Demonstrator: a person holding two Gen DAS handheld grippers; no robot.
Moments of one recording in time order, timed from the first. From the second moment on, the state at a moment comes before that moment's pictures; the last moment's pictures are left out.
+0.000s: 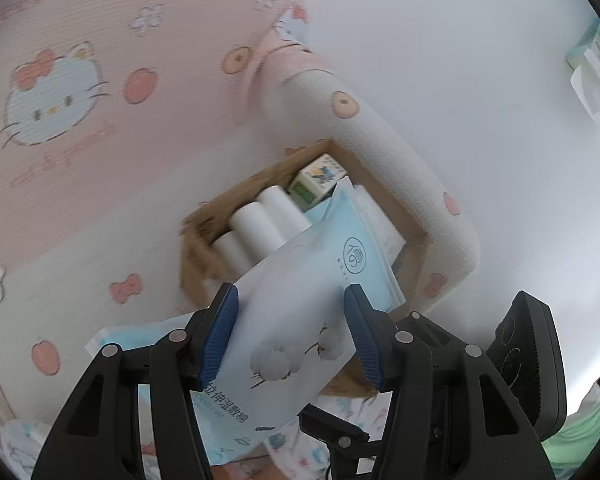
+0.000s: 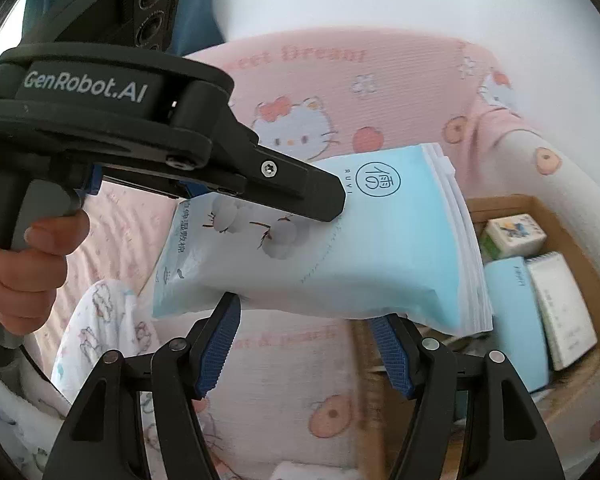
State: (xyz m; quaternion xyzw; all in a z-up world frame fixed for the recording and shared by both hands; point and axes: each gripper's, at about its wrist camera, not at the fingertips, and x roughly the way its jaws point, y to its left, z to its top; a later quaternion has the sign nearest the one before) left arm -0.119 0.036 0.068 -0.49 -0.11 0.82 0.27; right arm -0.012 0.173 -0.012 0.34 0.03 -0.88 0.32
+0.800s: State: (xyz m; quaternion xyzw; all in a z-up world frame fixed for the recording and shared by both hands) left arm -0.167 0.161 0.027 -0.54 -0.05 0.79 0.30; right arm -0.052 0.285 -0.031 0.41 -0.02 -0.87 0.28
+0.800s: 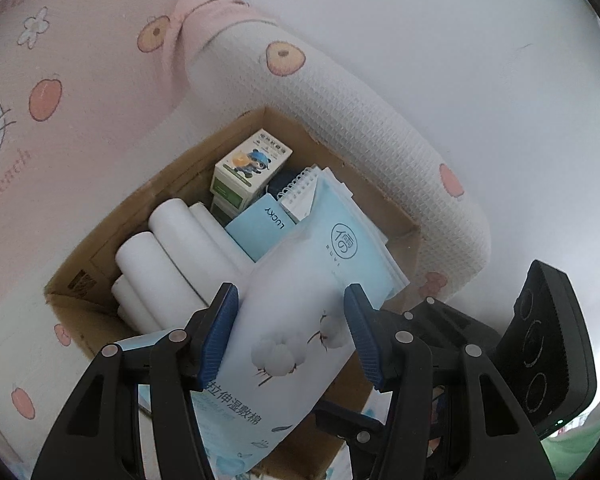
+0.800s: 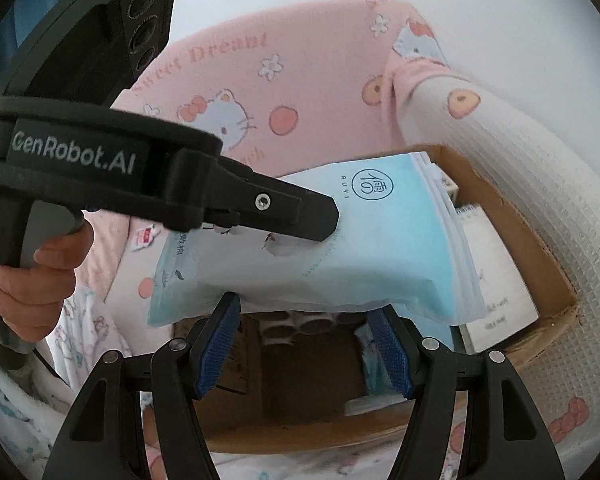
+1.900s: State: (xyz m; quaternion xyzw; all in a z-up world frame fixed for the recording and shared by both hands) left arm -0.171 0.215 -0.045 -0.59 -0.02 0.75 0.32; right arm -0.101 0.334 -0.063 0.51 0.00 -0.83 0.25
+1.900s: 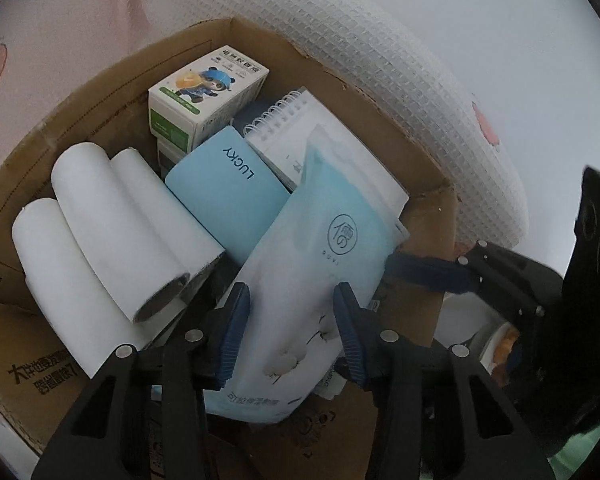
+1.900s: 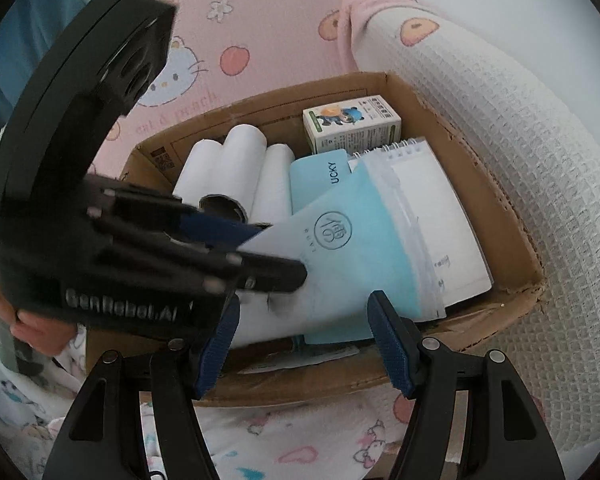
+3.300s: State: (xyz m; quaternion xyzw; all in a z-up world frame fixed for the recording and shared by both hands) left arm -0.125 0.182 -0.066 -0.63 0.00 0.73 0.28; right arm -0.134 0.292 -0.086 0.59 -0.05 -0.77 0.24
